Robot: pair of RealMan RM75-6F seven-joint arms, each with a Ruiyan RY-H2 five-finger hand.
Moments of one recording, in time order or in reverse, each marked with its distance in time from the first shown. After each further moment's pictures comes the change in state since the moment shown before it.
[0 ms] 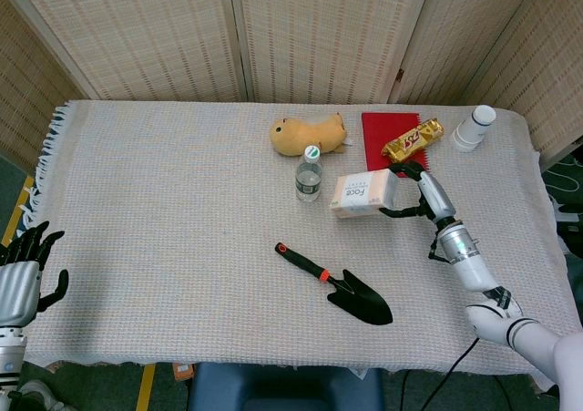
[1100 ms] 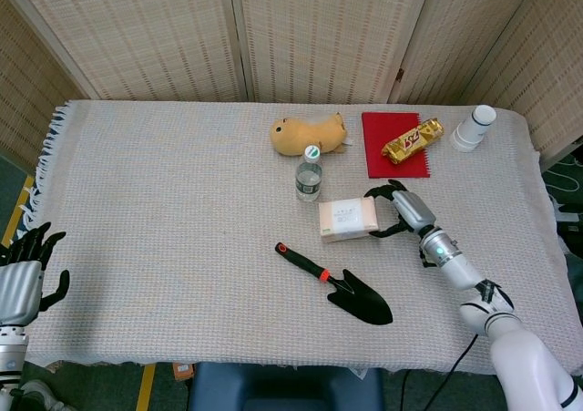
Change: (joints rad) left arm -0.007 -0.003 0.002 0.000 -0.017 -0.017 0.020; right arm 0.060 -0.216 -0.182 0.452 -0.193 -0.068 0.066
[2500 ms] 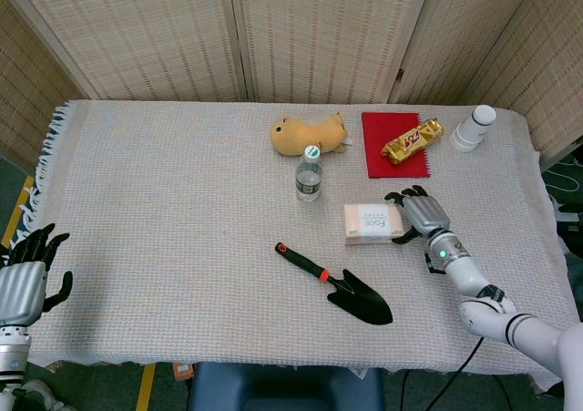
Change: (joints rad) left arm -0.005 -0.002 0.005 -0.003 -0.006 -0.009 0.015; right arm -0.010 0.293 0.142 -0.641 0.489 -0.253 -0.998
